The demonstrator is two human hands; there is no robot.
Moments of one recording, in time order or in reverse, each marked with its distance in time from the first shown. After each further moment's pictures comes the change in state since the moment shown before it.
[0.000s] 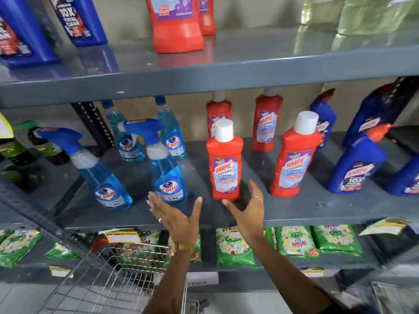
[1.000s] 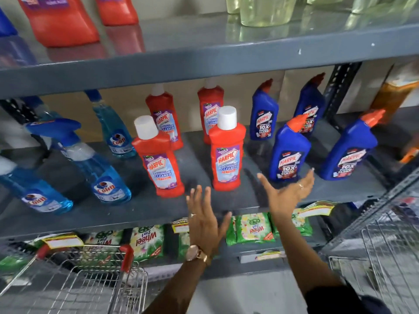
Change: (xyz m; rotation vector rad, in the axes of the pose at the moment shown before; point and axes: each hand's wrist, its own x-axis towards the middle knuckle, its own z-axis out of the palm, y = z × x) left_hand -0.140 0.062 0.108 0.279 -0.371 0.563; right_hand 0.076 0.032 -0.205 -0.278 0.565 0.000
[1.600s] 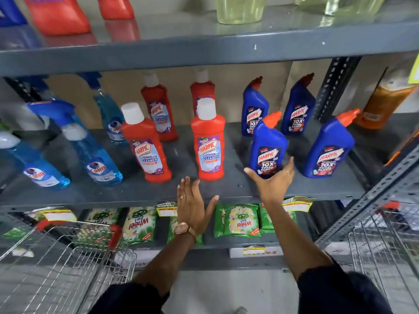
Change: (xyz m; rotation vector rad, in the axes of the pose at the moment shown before) left_hand 0.002 0.026 0.006 0.193 -0.186 -0.194; right_hand 0.030 -0.003 -0.033 0.088 -0.259 0.040
